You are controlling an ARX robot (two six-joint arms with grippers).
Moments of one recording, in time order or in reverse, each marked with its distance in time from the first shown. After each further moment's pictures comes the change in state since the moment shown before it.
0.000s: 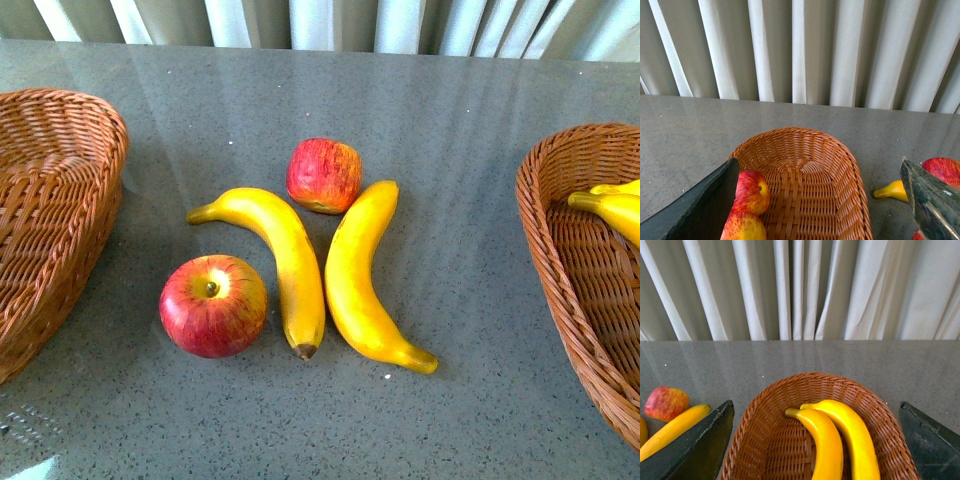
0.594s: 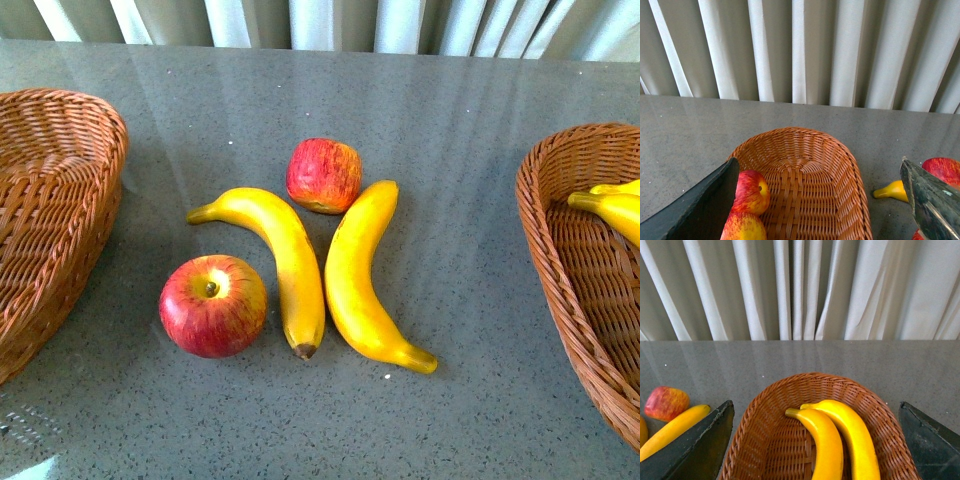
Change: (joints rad) left arm 0.000 0.000 0.000 0.000 0.000 0.000; right arm 0.000 0.000 0.000 0.000 0.000 0.000
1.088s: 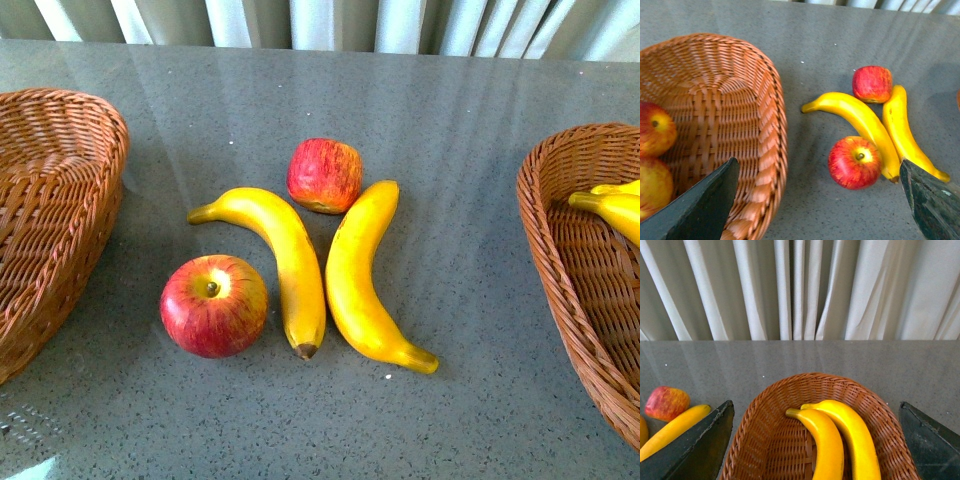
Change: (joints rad) left arm -0.326 0.645 0.269 -0.098 -0.029 -0.175; right arm 0.000 0.000 0.000 0.000 0.000 0.000
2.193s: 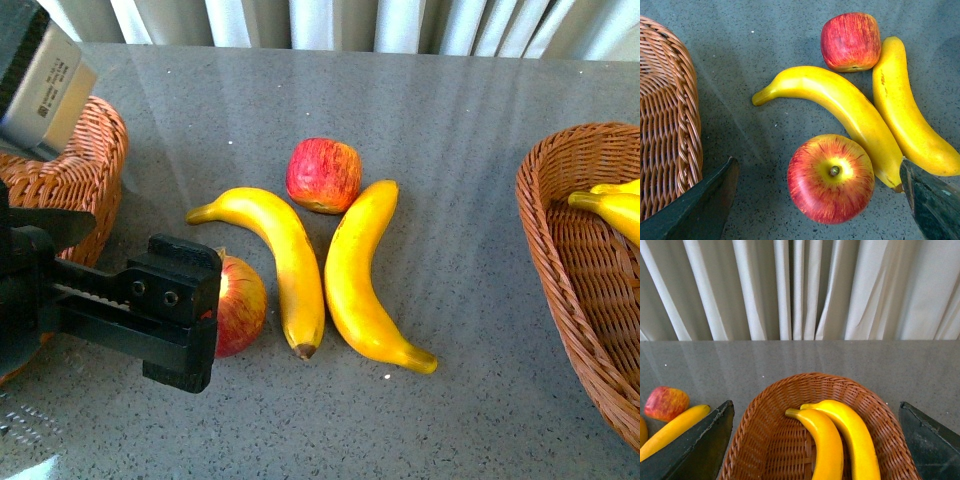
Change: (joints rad) left arm -0.230 0.758 0.059 0.605 -0.134 0.037; right arm 0.000 0.000 0.000 0.000 0.000 0.000
